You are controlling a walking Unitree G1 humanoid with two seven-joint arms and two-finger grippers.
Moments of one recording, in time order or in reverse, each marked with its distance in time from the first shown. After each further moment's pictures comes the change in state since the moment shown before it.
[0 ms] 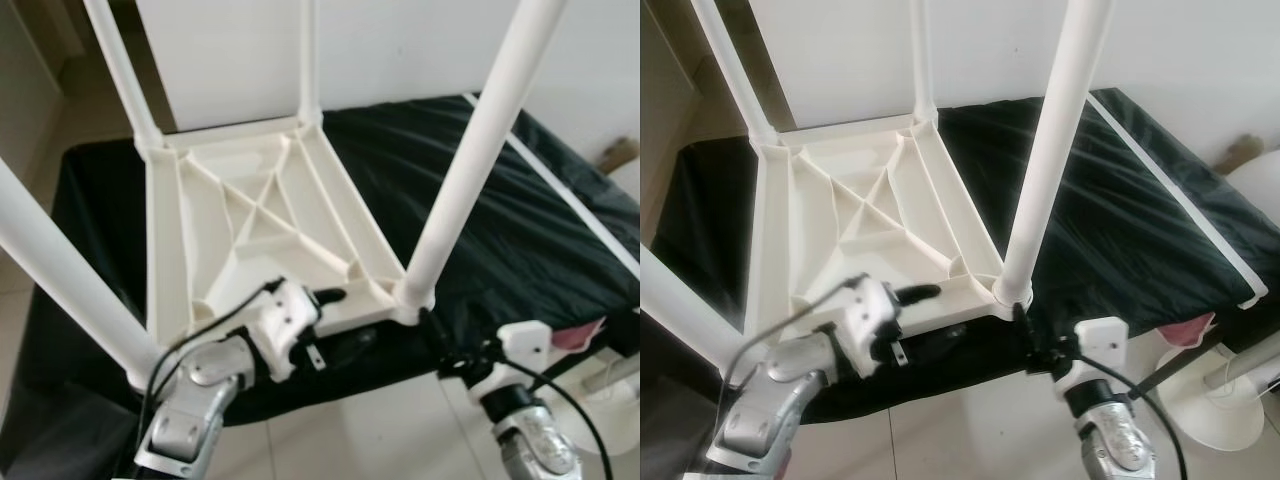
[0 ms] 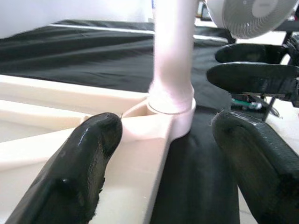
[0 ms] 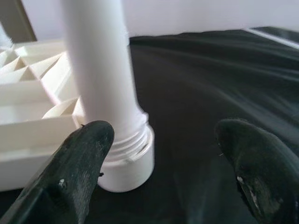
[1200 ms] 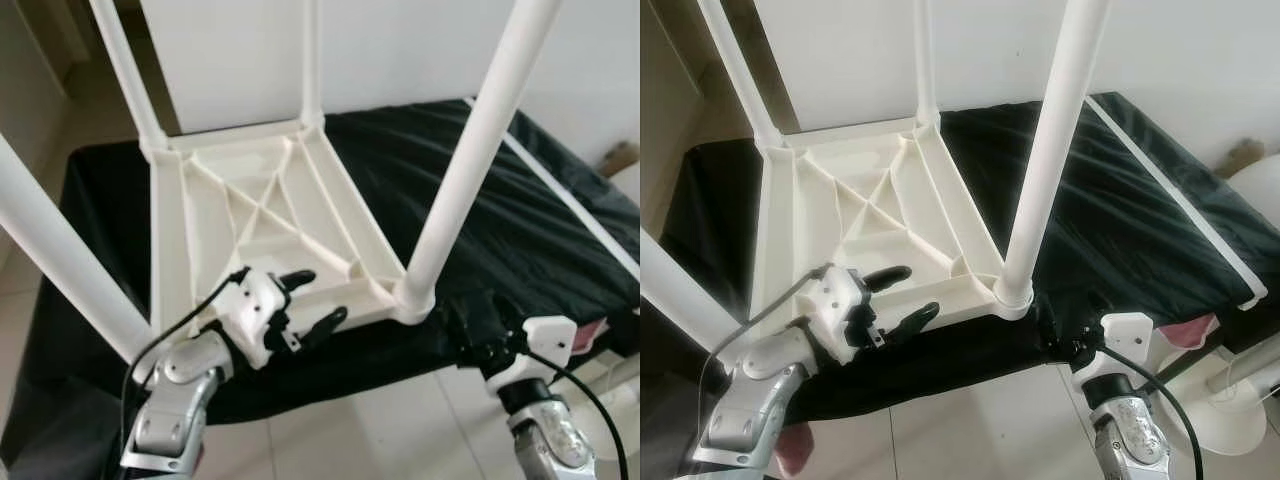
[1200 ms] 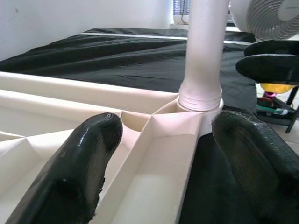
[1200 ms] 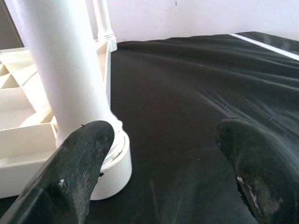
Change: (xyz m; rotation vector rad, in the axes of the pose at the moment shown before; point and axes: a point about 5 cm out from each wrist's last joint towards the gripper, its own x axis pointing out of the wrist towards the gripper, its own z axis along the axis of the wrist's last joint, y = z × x) left arm -0.019 0.019 -0.003 0.045 -0.002 0.114; right arm 0.004 -0.013 -0.001 -0.010 -0.005 -0.034
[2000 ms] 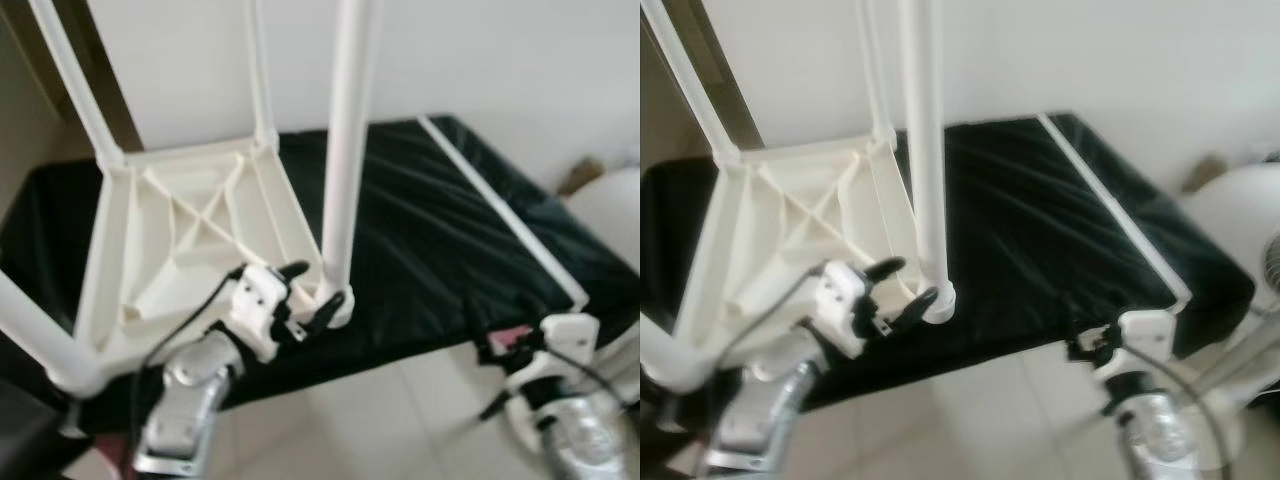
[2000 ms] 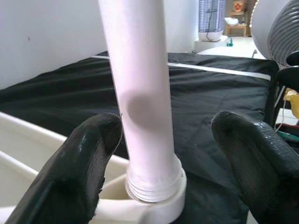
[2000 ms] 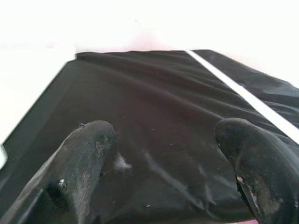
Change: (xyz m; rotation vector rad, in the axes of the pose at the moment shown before) left arm 0.003 0.005 0.004 -0.006 -0.025 0.151; right arm 0.004 -0.014 0.001 -0.056 0.007 -0.012
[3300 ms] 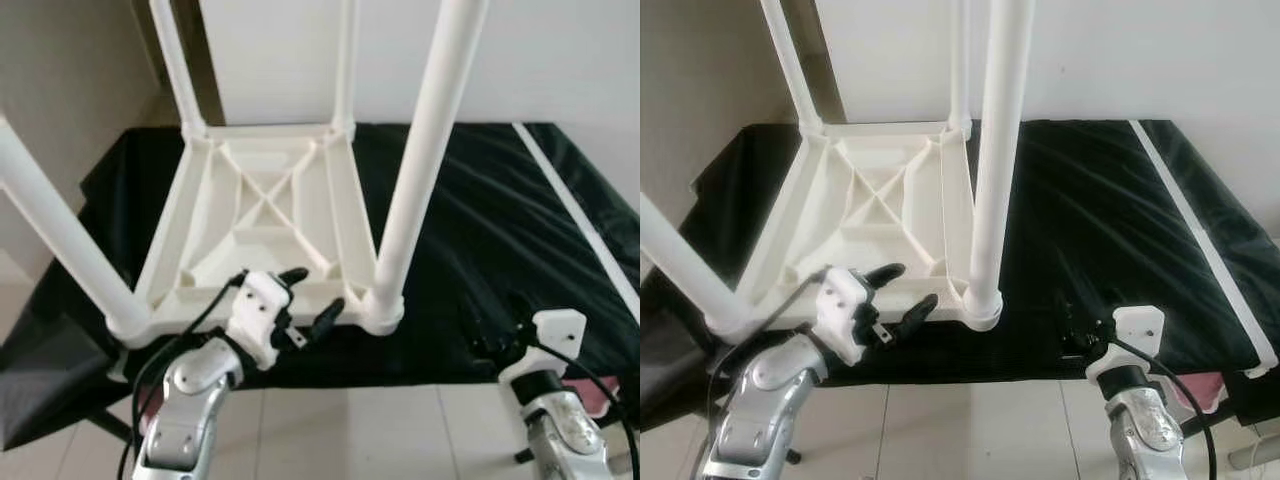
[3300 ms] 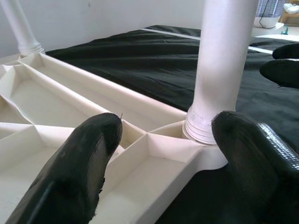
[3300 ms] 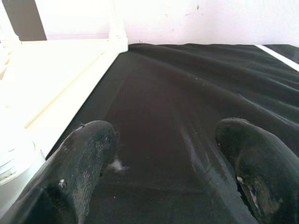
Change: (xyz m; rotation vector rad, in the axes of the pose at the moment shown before) left arm 0.000 -0.014 -0.005 -0.043 0.030 -0.006; right arm 0.005 -0.007 -0.005 0.000 -0.002 -0.018
